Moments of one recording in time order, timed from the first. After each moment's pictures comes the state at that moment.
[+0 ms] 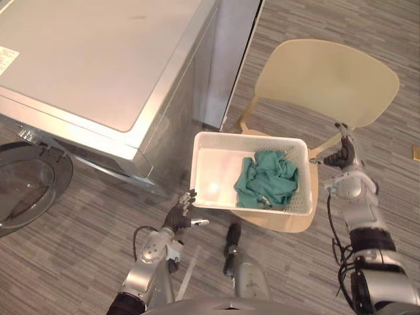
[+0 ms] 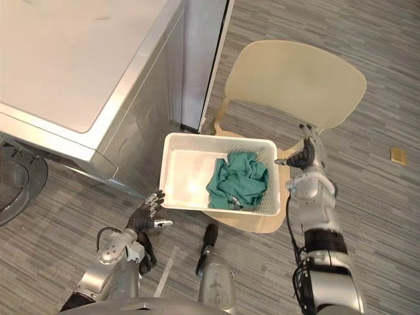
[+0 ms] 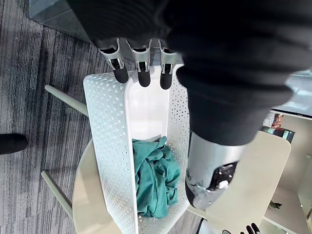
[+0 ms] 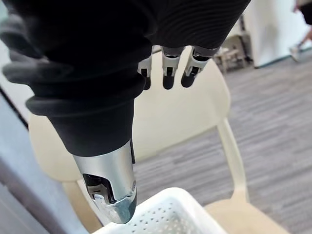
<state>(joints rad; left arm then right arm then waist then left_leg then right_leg) 0.09 0.08 -0.32 0.23 -0.11 -0.05 -0.11 -0.41 -0.61 -0.12 0.51 -0.57 -0.02 -0.18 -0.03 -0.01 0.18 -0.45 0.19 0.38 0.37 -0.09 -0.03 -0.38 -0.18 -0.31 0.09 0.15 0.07</state>
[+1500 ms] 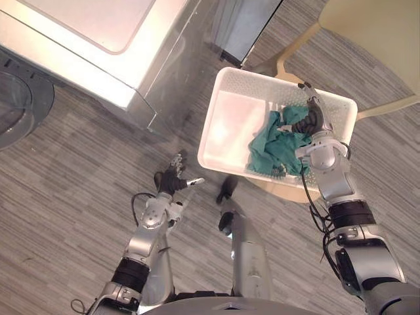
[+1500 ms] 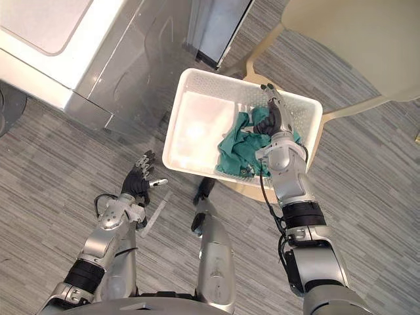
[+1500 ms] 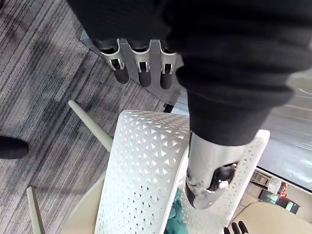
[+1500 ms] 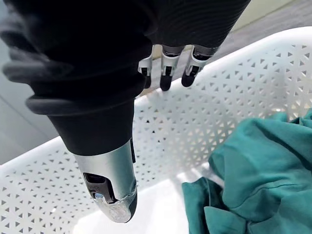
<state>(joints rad) -0.12 0.06 -0.24 0.20 -0.17 -0.05 0.02 -0.57 -0.53 0.03 0.36 -0.41 0.01 -0.14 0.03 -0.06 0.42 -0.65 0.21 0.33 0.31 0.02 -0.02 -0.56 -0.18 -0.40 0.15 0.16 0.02</state>
